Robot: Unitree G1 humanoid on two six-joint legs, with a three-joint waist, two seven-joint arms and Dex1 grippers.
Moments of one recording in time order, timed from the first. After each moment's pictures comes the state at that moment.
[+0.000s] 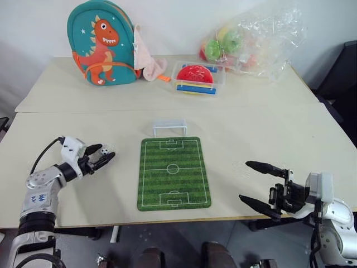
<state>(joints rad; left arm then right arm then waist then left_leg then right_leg) -0.37 0.67 0.26 0.56 -0.28 -0.02 -0.86 0.10 -0.54 -0.25 -0.19 0.71 -0.13 1.31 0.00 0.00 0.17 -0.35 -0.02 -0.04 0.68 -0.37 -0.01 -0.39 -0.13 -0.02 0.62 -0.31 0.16</state>
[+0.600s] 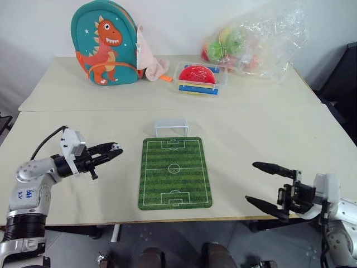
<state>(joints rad) -0.31 0.77 0.18 0.09 -0.47 0.19 -1.16 0.13 -0.66 -0.32 -0.17 0.72 -0.11 1.37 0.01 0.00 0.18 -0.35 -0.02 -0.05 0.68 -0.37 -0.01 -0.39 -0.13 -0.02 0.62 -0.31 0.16</state>
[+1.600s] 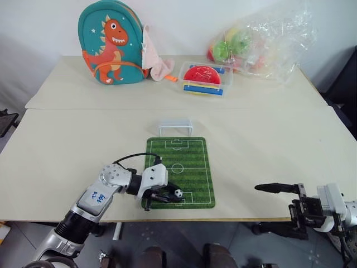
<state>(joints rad) -0.38 0.61 -0.33 -0.11 -0.19 0.28 -1.13 0.17 -0.78 -0.28 -0.12 0.72 -0.09 1.53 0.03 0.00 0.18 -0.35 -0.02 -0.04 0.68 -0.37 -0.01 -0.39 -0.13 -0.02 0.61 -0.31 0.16</state>
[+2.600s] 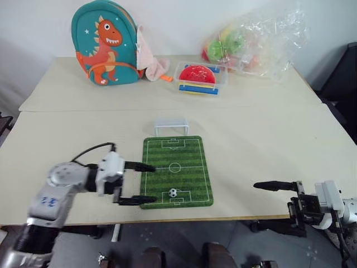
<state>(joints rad) -0.13 0.81 0.13 -0.17 -0.48 0.19 -1.28 0.14 -0.78 -0.29 -0.12 0.71 -0.06 1.53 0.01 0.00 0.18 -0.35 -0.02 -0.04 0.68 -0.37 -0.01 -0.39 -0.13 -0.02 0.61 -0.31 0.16</state>
